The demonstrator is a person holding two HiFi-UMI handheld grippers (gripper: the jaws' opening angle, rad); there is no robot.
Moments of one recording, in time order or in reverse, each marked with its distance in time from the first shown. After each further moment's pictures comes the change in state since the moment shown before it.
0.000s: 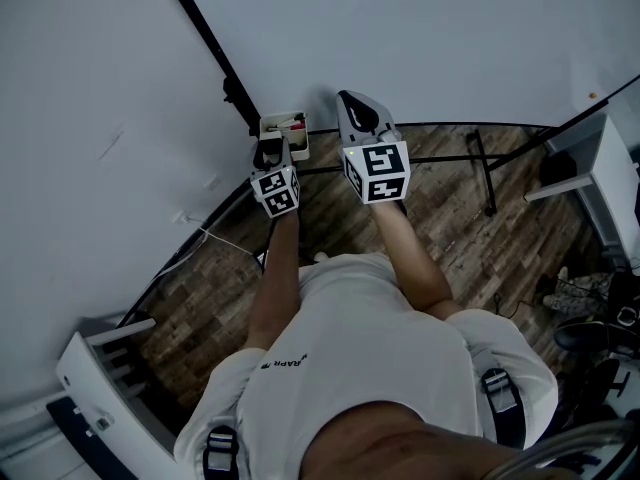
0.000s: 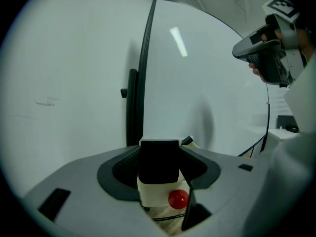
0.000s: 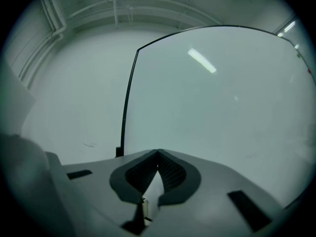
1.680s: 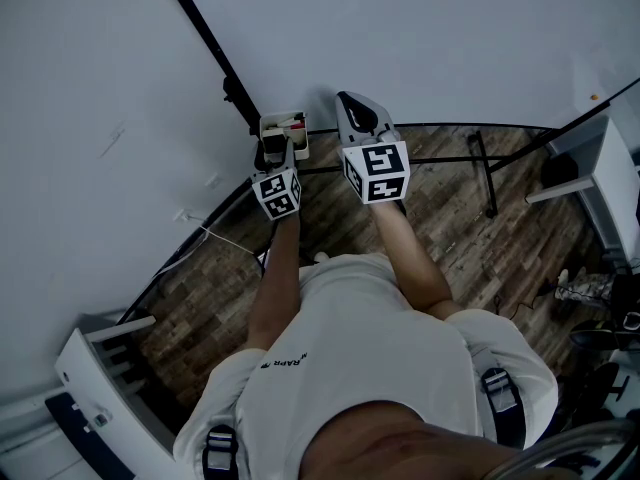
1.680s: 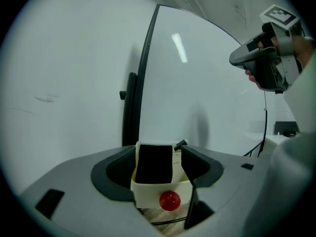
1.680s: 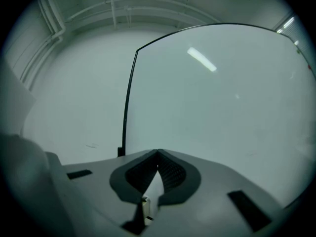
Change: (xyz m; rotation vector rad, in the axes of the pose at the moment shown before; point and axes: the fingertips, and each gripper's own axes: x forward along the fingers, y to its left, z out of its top) left arm -0.009 -0.008 0.003 -0.038 -0.060 -0.031; right arm -0.005 0.004 0.000 0.014 0.002 0.020
